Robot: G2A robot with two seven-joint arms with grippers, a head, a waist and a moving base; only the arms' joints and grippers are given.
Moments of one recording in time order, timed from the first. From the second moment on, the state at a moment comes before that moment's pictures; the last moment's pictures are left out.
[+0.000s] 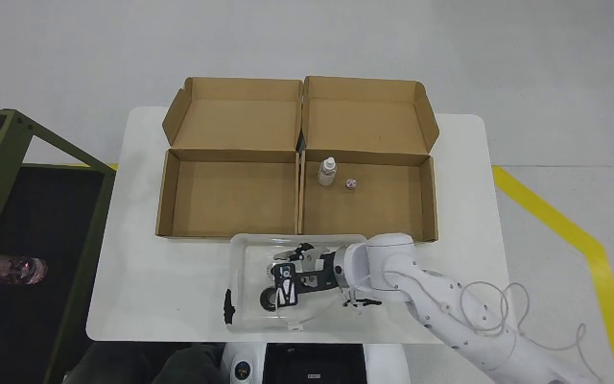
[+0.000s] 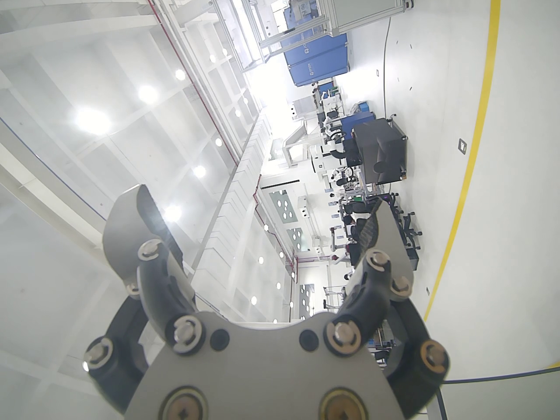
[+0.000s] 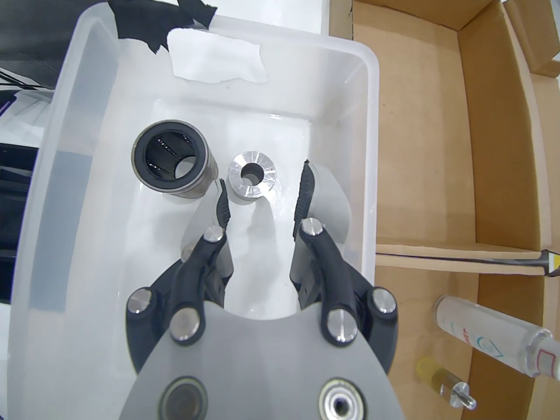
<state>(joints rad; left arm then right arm) -0.19 -0.18 -0.57 -1.44 2.04 -0.23 0.13 -0.97 -1.13 0.68 -1.83 -1.34 -0.77 0.56</state>
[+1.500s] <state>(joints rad) -0.19 -0.18 -0.57 -1.44 2.04 -0.23 0.13 -0.86 -1.25 0.53 -1.59 -1.35 -0.73 0.56</state>
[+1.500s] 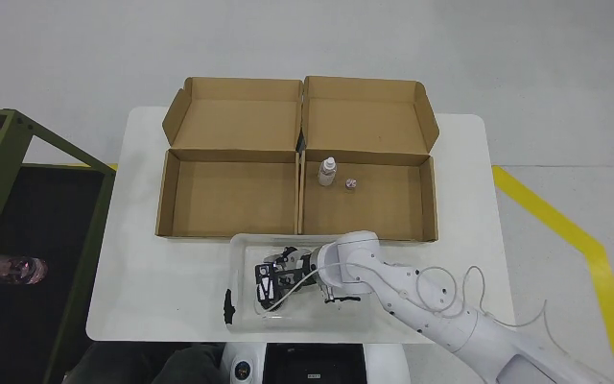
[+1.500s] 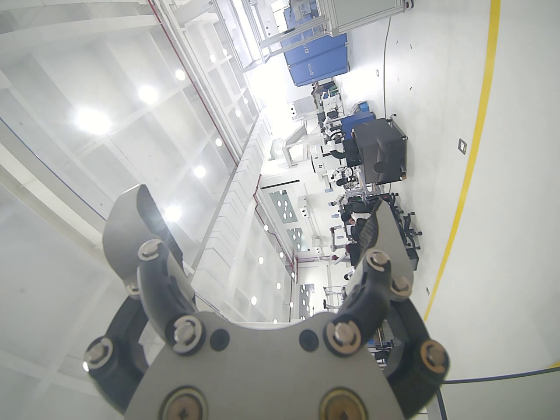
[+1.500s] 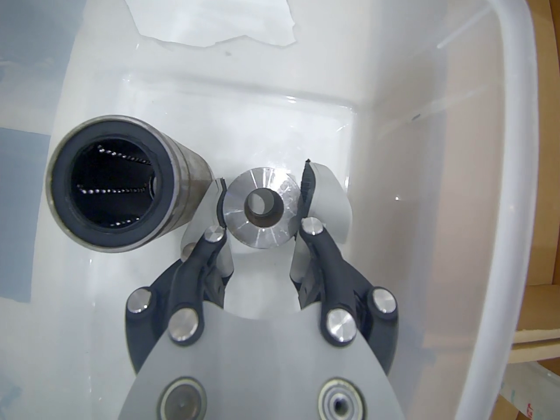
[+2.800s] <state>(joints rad) -0.19 -0.18 -0.57 -1.44 2.04 -0.23 0.13 -0.96 -1.19 0.82 -1.84 -1.18 -0.85 0.46</state>
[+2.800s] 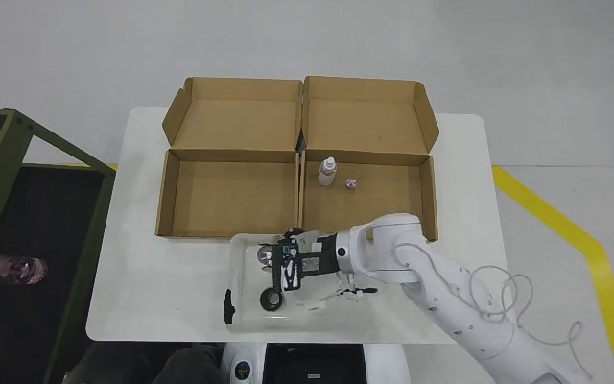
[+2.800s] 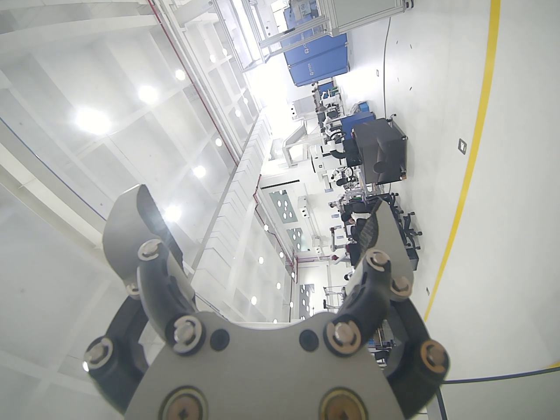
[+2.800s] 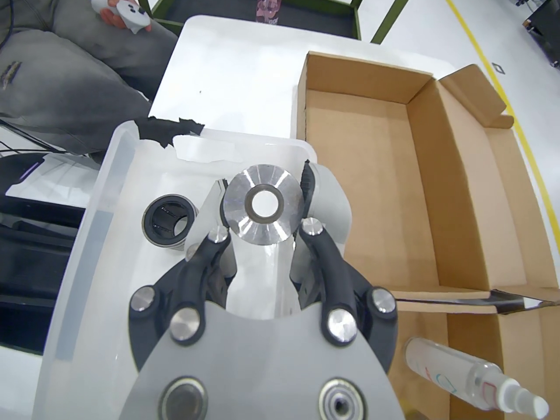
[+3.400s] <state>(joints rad) -0.19 -0.18 -0.57 -1.44 2.04 -0.23 0.13 -0.95 -1.16 0.98 -1.80 -1.02 -0.87 0.36</state>
